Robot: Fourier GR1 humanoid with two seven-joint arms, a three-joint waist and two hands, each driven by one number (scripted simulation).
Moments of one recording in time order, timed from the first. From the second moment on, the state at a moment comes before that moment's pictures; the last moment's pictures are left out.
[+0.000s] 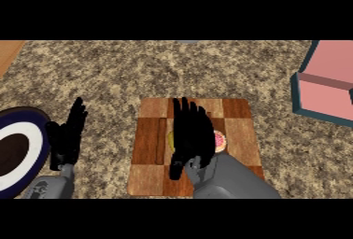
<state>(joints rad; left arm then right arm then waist) -0.11 0.24 -0.07 -1.31 0.12 0.30 0.03 -0.60 -0.02 0.68 -1.52 0.63 0.21 1.18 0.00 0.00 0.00</state>
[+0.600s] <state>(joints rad) -0.10 0.22 -0.05 -1.28 0.11 0.28 0.00 -0.61 -0.02 0.69 -1.41 0.63 0.18 1.14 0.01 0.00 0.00</state>
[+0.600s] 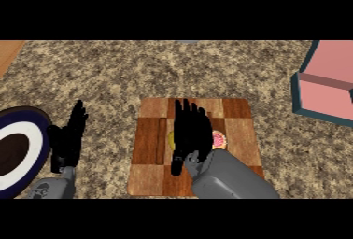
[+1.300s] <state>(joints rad) -0.11 0.21 -0.02 -1.28 0.08 0.26 0.01 -0.63 -0.01 0.71 -1.24 0.63 0.12 1.07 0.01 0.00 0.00</state>
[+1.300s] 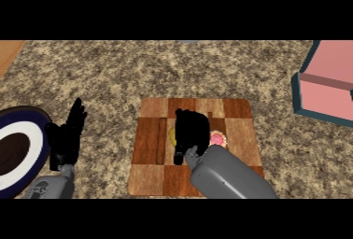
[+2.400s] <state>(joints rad) -0.05 0.21 0.02 -1.33 0.07 0.25 0.02 -0.16 -0.69 0.78 -1.84 0.66 0.05 0.55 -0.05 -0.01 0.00</state>
